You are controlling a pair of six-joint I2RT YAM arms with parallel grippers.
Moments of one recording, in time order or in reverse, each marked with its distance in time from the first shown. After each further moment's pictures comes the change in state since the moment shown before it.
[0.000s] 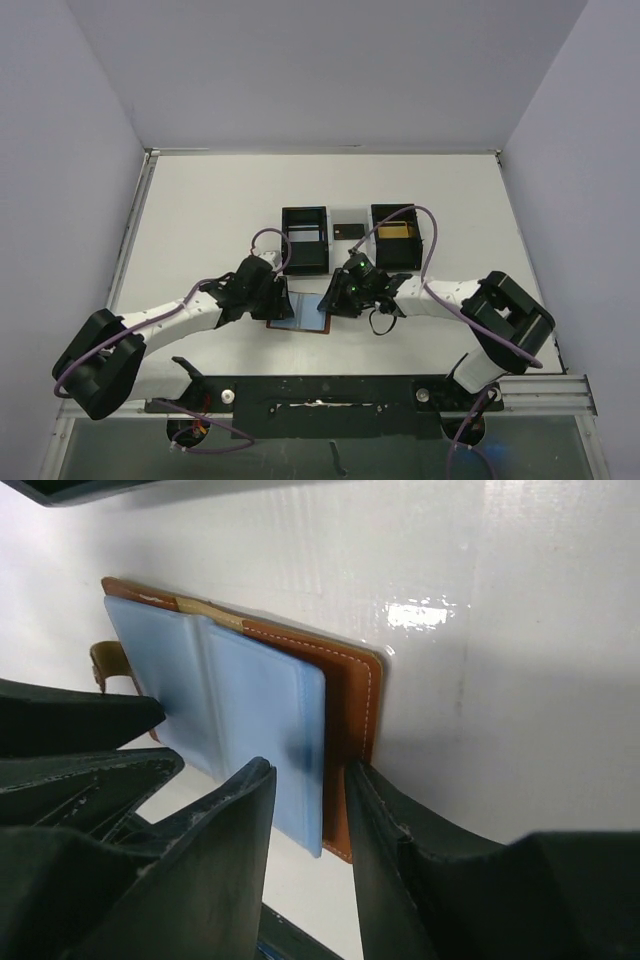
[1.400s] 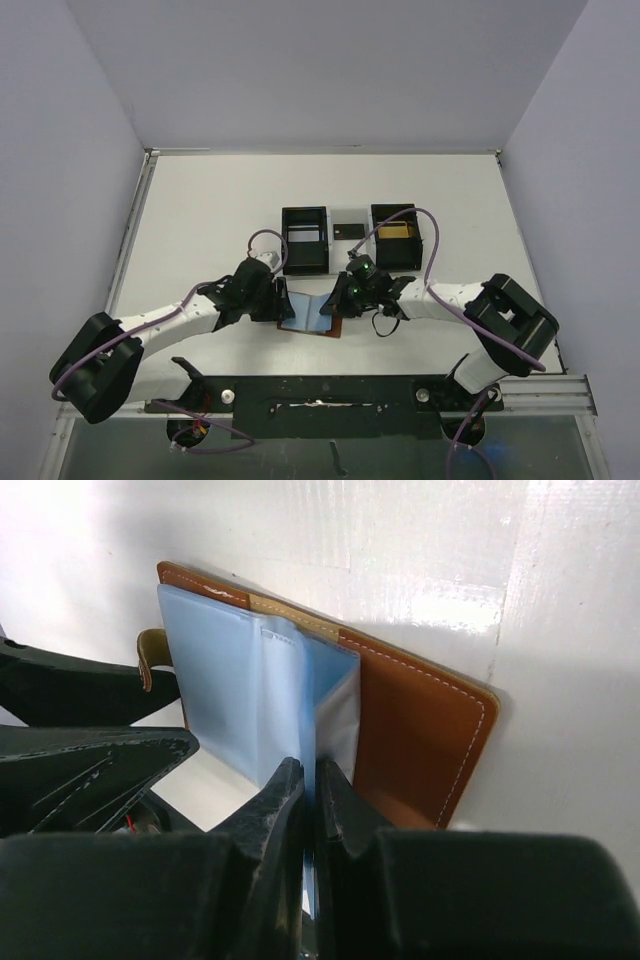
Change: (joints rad) left arm 0.000 -0.039 -0.036 0.031 0.000 -0.050; right arm -0.007 -0.014 -0.039 0.059 -0.068 -0.002
